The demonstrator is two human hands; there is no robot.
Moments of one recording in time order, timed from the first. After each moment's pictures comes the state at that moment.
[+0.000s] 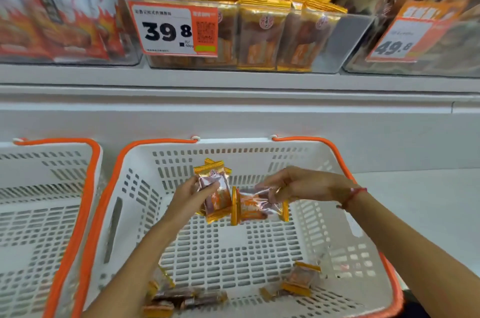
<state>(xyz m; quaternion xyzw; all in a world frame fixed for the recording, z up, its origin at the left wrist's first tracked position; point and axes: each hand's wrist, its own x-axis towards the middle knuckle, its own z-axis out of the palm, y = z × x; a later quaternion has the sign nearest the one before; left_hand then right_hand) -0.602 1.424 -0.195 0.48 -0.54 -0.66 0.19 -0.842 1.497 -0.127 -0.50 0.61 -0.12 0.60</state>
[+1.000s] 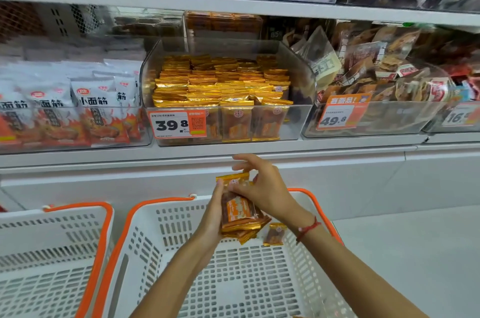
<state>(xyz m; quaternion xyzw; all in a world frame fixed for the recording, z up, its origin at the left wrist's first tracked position) -0.665 1.441 -0.074 0.43 -0.40 -0.77 0.26 -0.790 1.473 -0.035 -0.58 0.69 -0.40 0.19</state>
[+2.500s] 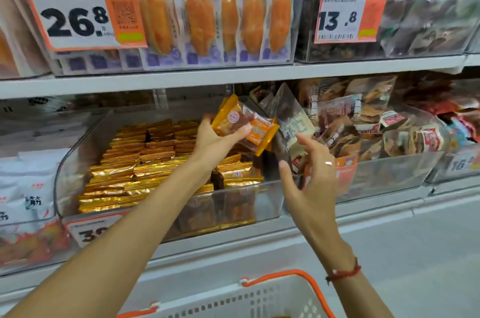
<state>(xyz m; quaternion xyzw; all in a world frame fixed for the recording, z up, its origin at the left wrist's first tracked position) -0.821 1.276 0.078 0.35 -0.68 -0.51 0.38 -0.920 1.433 0.028 -0.44 0.65 -0.59 -0.17</state>
